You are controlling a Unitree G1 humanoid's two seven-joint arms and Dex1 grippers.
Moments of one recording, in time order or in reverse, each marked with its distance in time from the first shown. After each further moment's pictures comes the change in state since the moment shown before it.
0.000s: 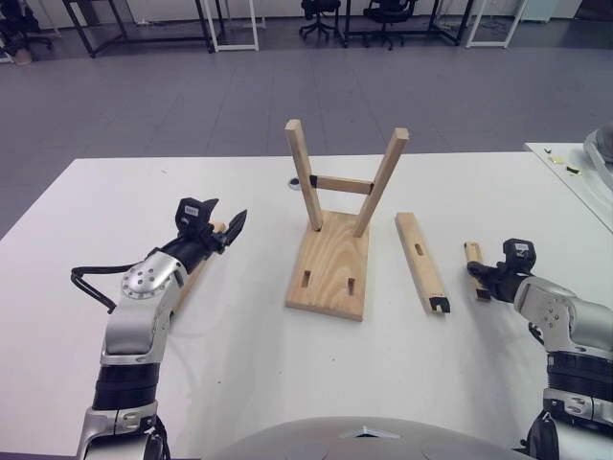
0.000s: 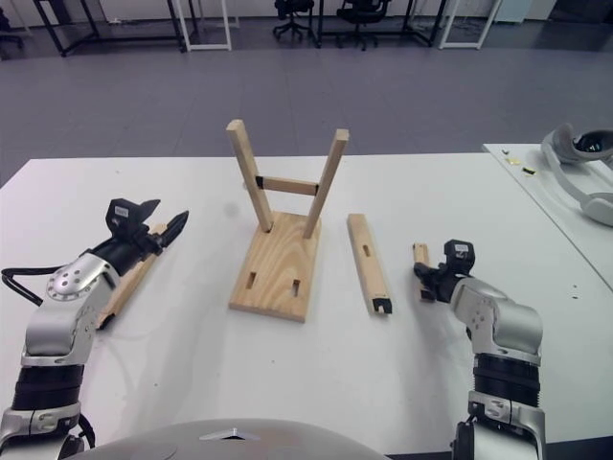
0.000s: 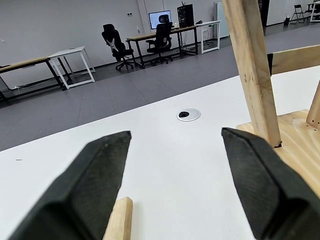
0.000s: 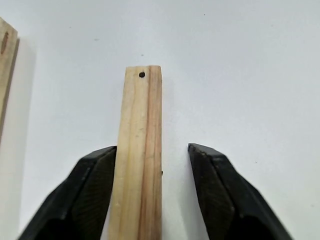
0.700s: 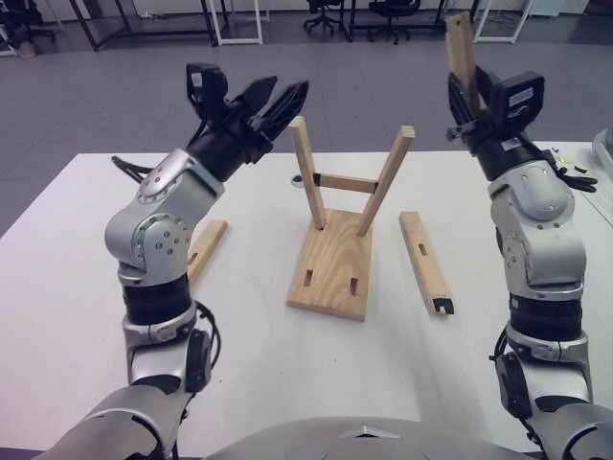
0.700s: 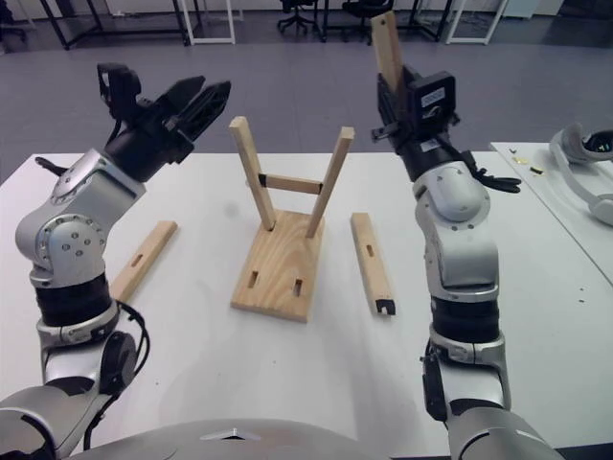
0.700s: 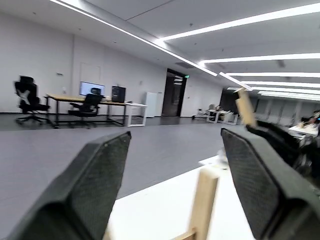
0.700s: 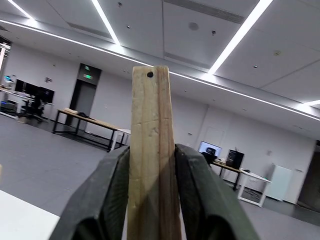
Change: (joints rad) left arm -0.574 -0.200 0.084 -0.114 -0.546 0.423 0.130; right arm -0.362 0.088 0.255 -0.324 -0.210 -0.687 0.050
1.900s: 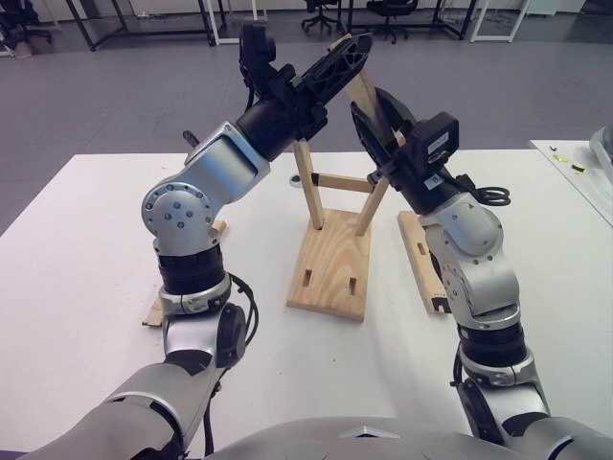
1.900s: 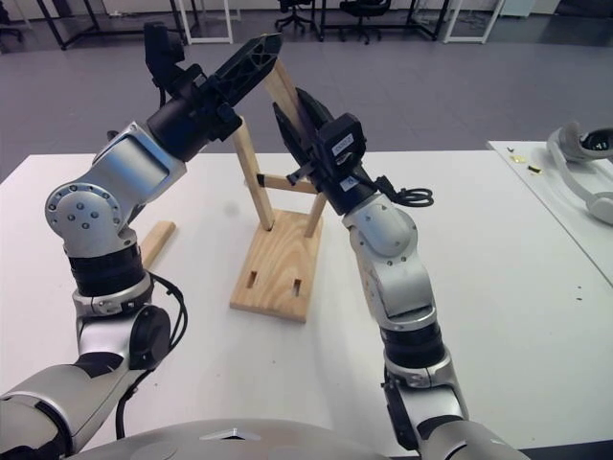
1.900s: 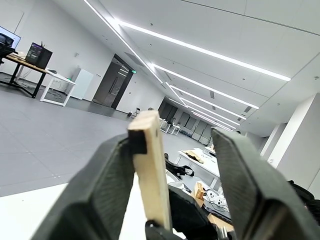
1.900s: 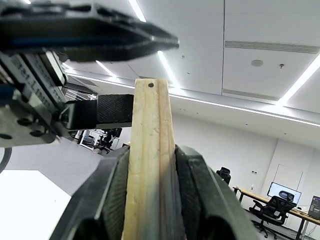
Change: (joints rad) left arm -0.137 -0.120 0.021 0.102 -0.431 0.120 0.265; right arm 0.089 0.180 0.184 -0.097 -0.038 -0.145 0.096
